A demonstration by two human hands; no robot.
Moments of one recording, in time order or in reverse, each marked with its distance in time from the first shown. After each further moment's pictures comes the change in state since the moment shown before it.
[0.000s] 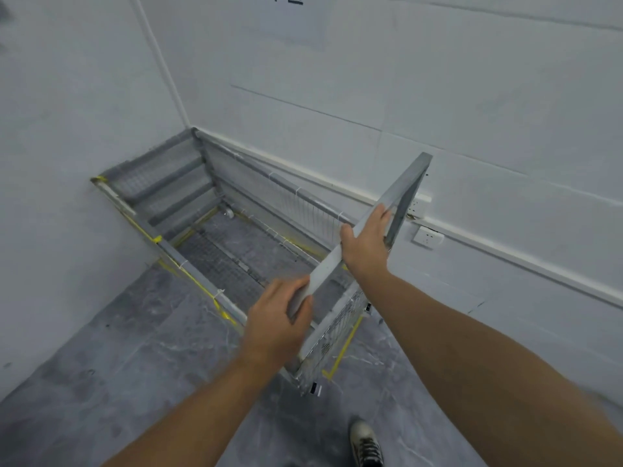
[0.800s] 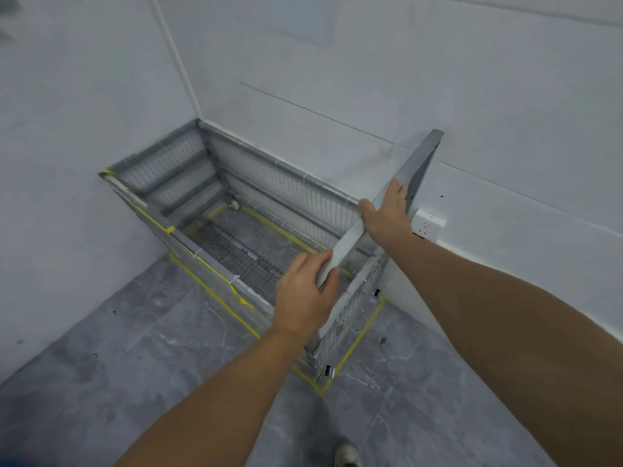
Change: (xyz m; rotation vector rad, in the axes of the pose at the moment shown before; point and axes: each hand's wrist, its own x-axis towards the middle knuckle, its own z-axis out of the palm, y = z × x) left_hand 0.113 0.036 0.099 0.031 0.097 -0.094; right_hand 0.160 0.011 -0.042 -0.114 -0.173 -0.061
